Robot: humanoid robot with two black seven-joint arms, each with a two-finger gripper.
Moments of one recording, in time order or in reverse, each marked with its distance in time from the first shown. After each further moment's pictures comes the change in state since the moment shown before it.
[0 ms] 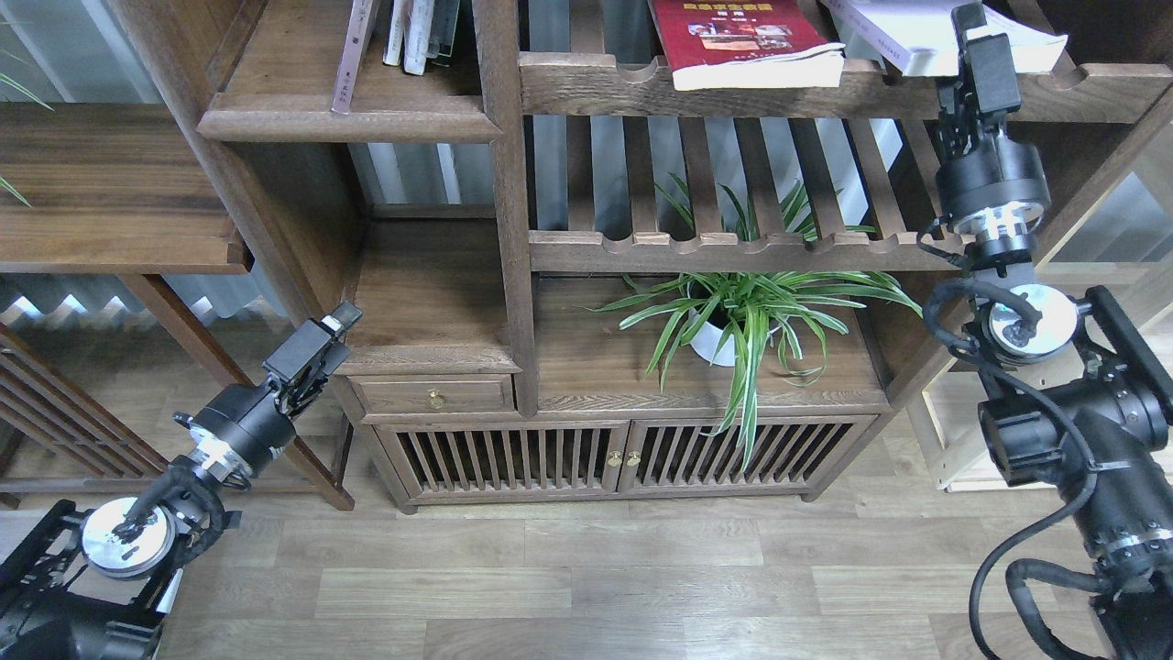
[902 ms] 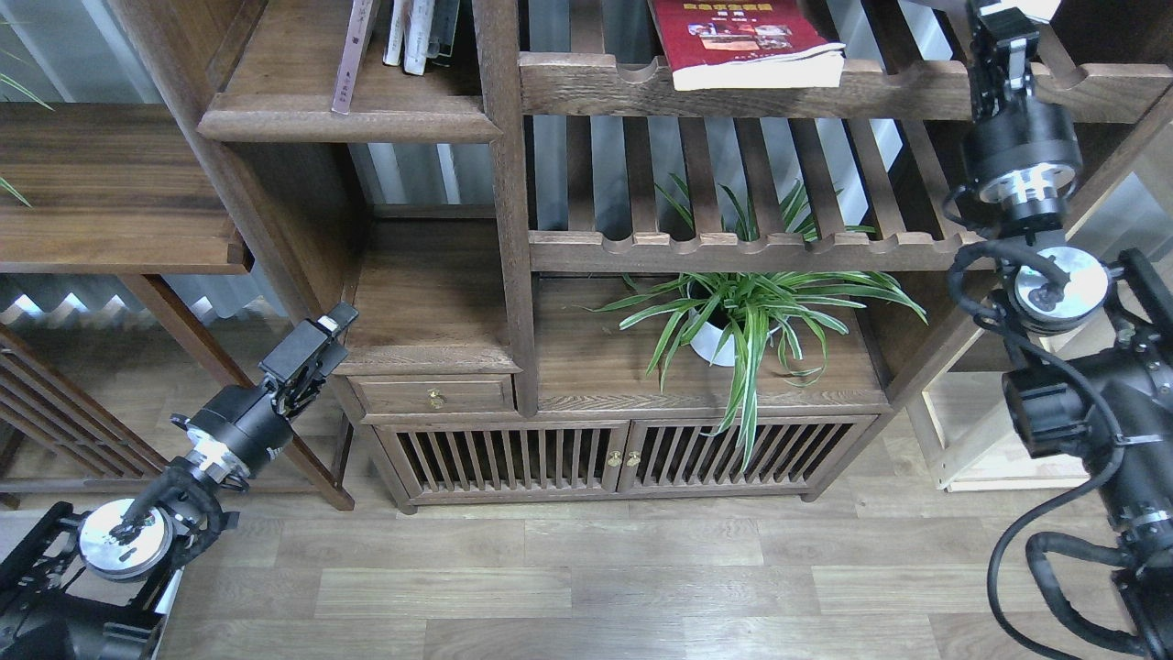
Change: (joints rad) left arm 0.003 0.002 0.001 0.001 -0.013 0.000 0.000; right arm 0.055 -0.058 0.000 0.007 0.000 -0.038 0.001
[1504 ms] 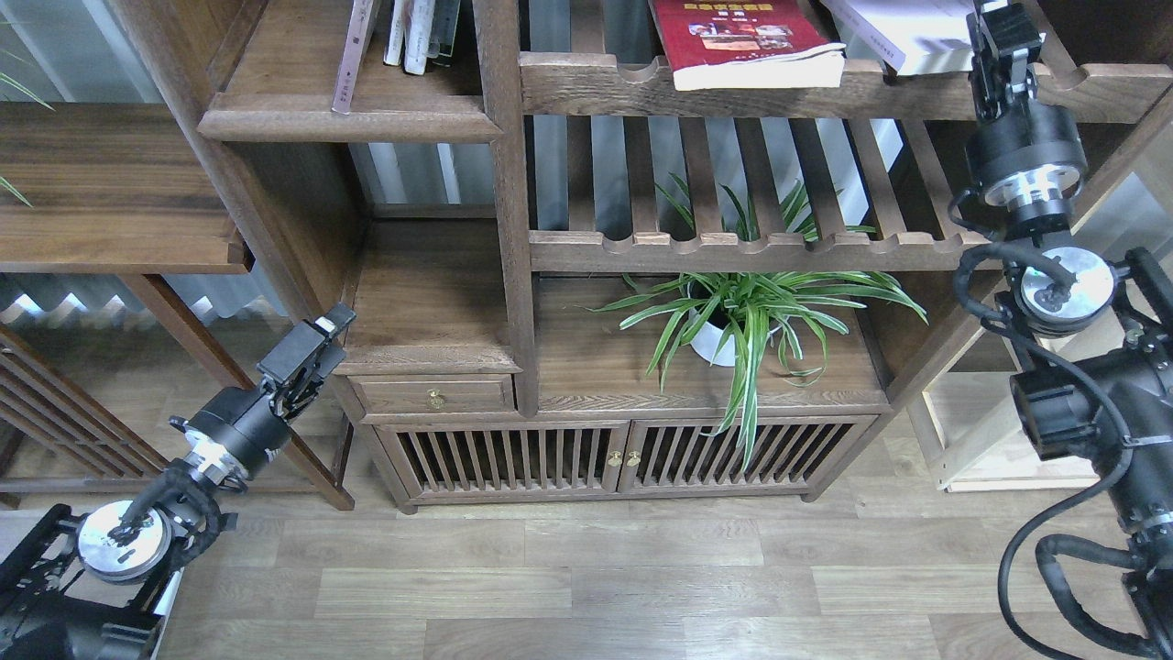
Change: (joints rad) left arm -0.001 0.001 -0.001 0.016 -0.007 0.000 0.000; right arm -0.002 -0.014 -0.018 -0.002 -0.007 -0.092 -0.001
